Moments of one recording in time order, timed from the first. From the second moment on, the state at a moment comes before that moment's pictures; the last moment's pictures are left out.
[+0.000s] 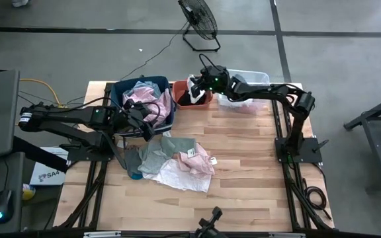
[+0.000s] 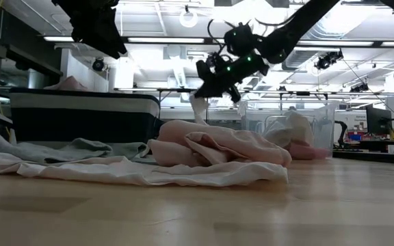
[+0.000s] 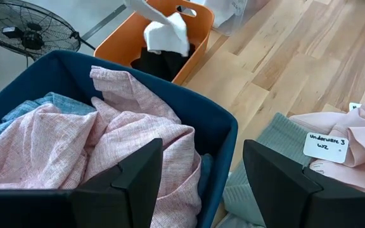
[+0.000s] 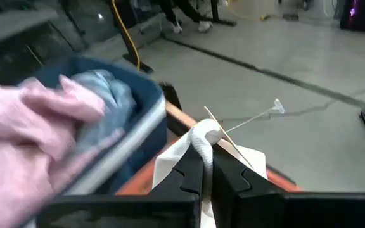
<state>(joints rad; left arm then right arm) -0.03 0.99 0.96 -0.73 -0.55 -0.42 -0.54 1.86 1.21 0.34 0.02 0.27</state>
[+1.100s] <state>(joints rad) -0.03 0.99 0.96 -0.73 -0.55 -0.43 -0.45 1.89 1.31 0.12 0.26 0.60</state>
